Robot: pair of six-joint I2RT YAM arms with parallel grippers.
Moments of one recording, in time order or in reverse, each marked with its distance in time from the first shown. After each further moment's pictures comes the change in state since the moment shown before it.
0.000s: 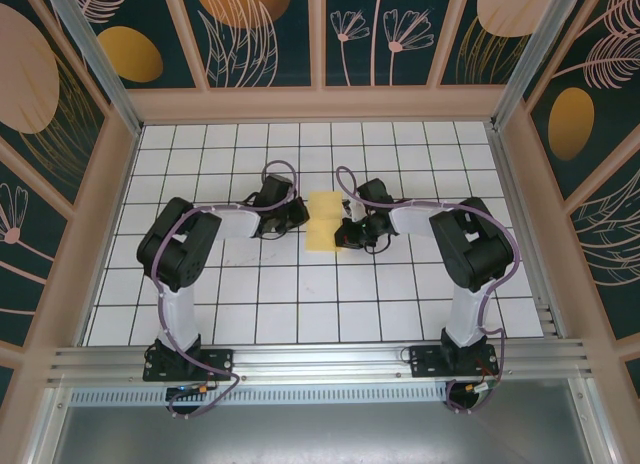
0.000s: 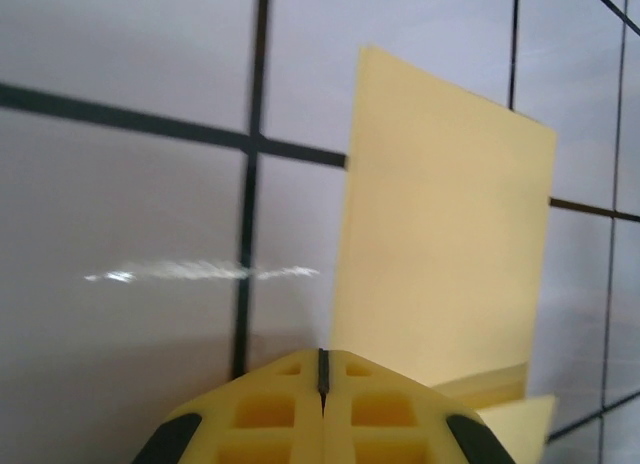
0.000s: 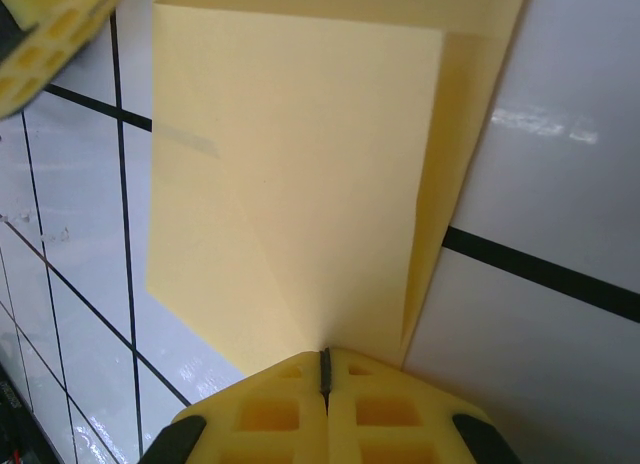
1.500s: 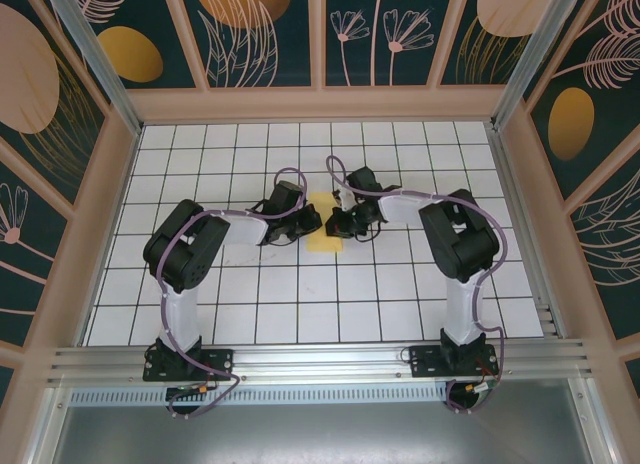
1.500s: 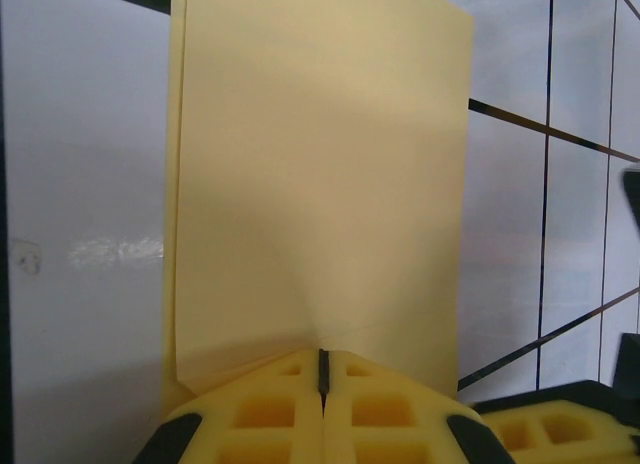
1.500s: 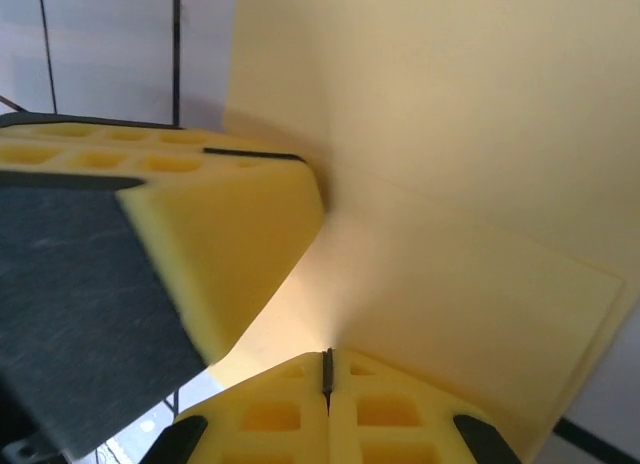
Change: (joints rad) left arm -0.079 0.023 -0.032 0.107 0.088 -0.067; right arm 0.025 0.108 0.196 -0.074 -0.020 -0.001
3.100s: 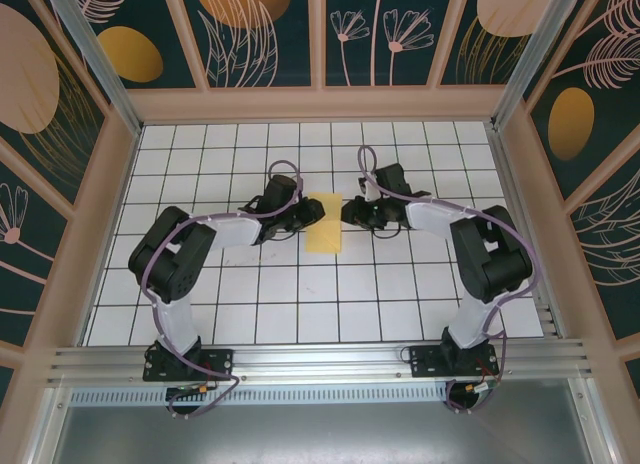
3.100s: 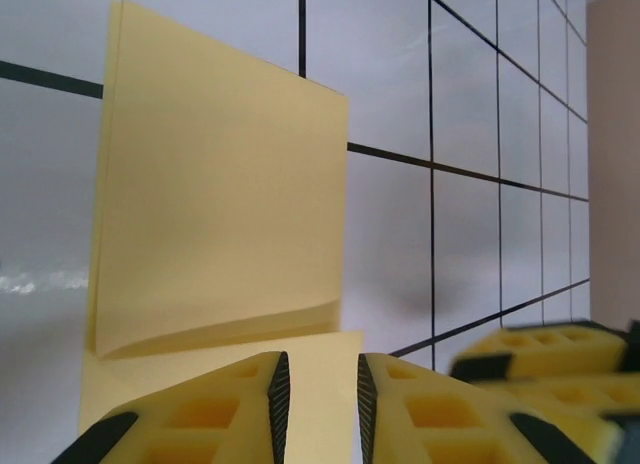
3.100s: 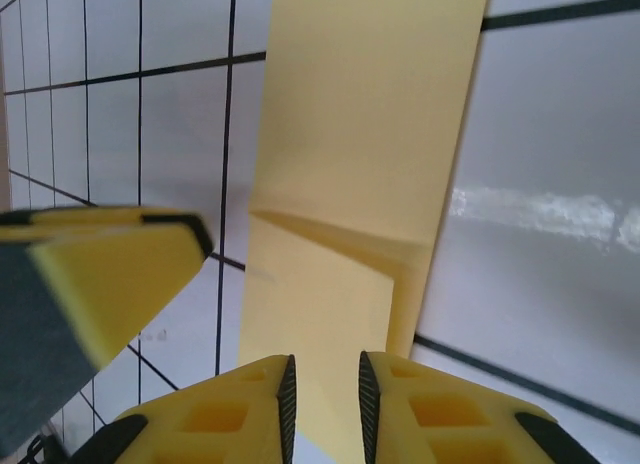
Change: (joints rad) left arm 0.002 -0.127 -0.039 0.020 -0.004 -0.053; right arm -0.108 -0.208 -0.173 0.175 0.040 0.103
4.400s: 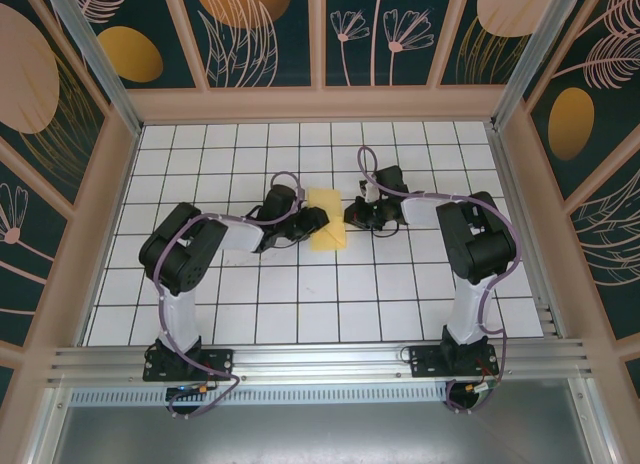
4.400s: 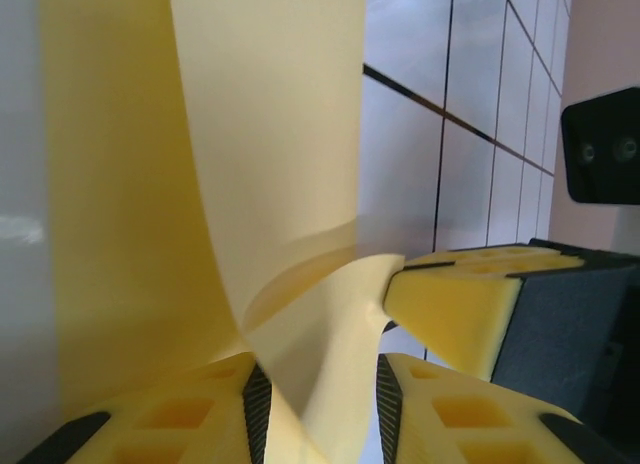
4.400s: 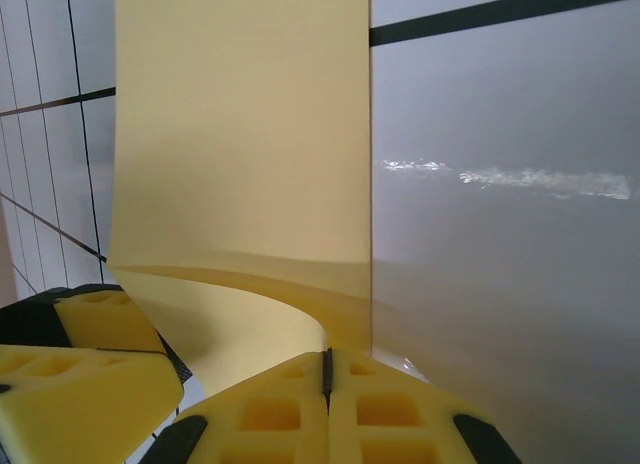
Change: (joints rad) left arm 0.000 0.103 -0.047 0.181 0.137 -0.112; right arm -0.037 0.132 0.020 0.069 -0.055 0.038
